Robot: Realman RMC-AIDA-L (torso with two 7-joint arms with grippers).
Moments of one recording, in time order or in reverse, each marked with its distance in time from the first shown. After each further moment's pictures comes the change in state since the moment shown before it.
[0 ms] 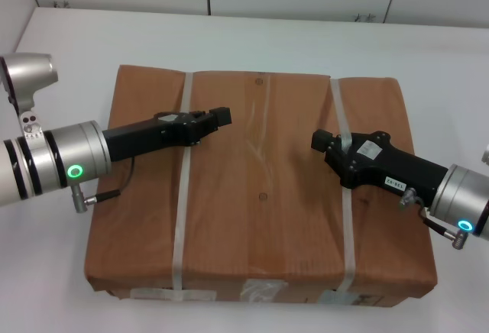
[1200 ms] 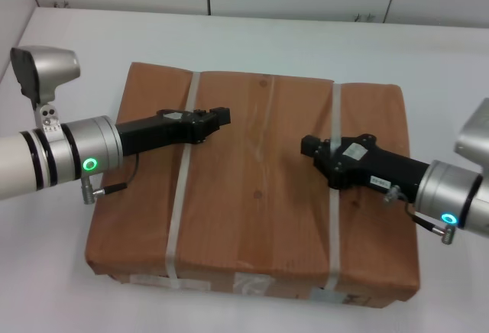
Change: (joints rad) left arm -0.037 -0.014 0.004 0.000 0.013 -0.138 0.036; right arm 0.042 0.000 -0.047 0.024 0.000 0.100 0.040
